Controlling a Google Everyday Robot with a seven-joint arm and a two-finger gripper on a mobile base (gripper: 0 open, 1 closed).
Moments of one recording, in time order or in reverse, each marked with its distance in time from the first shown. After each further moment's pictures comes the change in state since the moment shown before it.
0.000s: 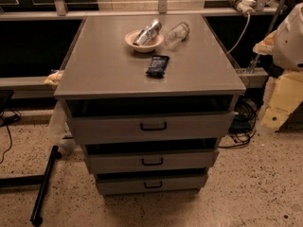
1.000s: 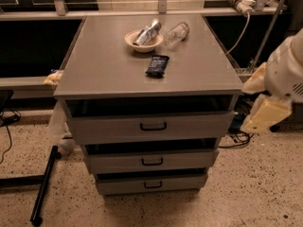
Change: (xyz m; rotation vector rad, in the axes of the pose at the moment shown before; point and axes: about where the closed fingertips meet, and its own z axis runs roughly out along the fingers) arm 0.008 0.012 0.042 0.011 -0.029 -0.001
